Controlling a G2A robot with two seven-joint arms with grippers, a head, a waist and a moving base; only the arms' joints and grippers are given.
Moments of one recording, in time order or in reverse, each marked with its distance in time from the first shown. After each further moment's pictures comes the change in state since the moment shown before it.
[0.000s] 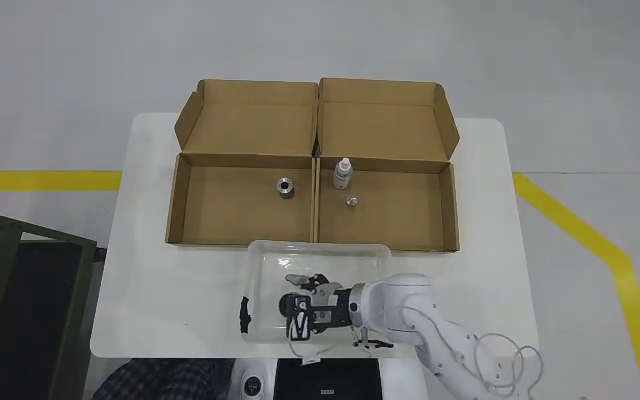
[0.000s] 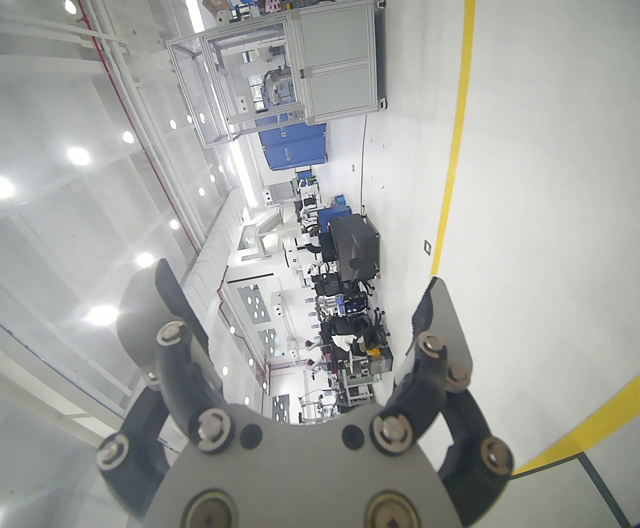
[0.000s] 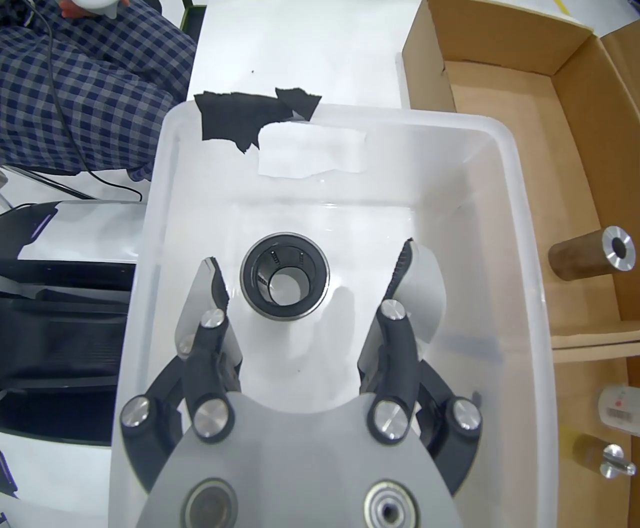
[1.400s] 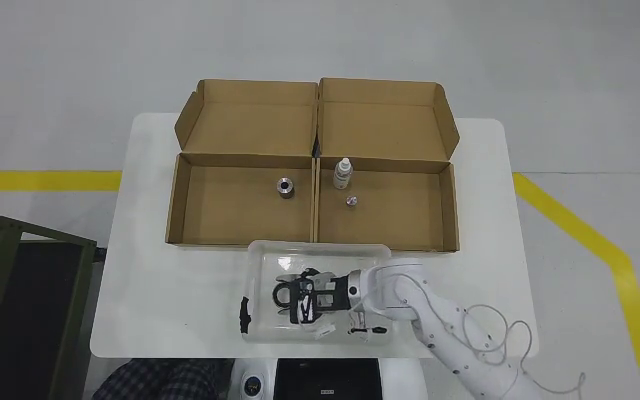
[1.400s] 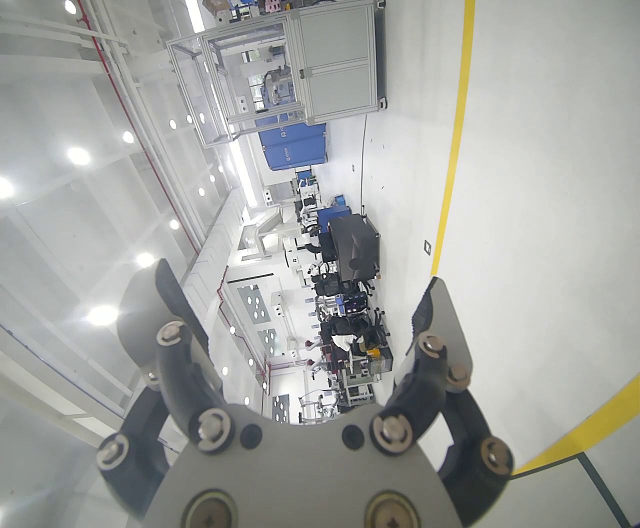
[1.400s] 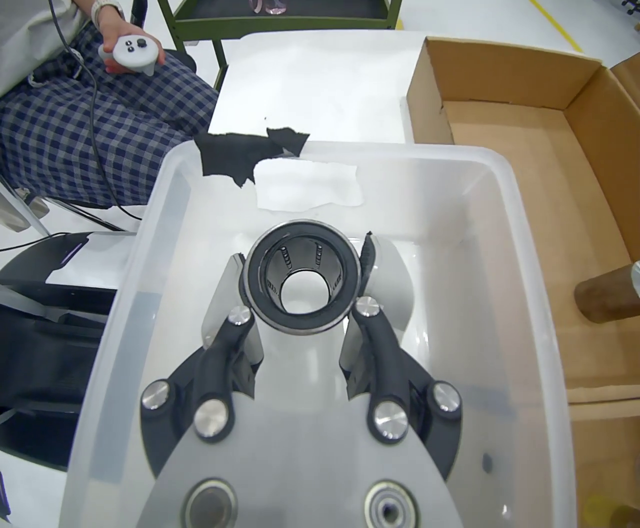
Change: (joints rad) left arm 0.000 0.000 0.000 0.000 0.000 0.000 0.000; right arm 0.125 0.008 -0.035 0.168 0.085 -0.033 -0.231
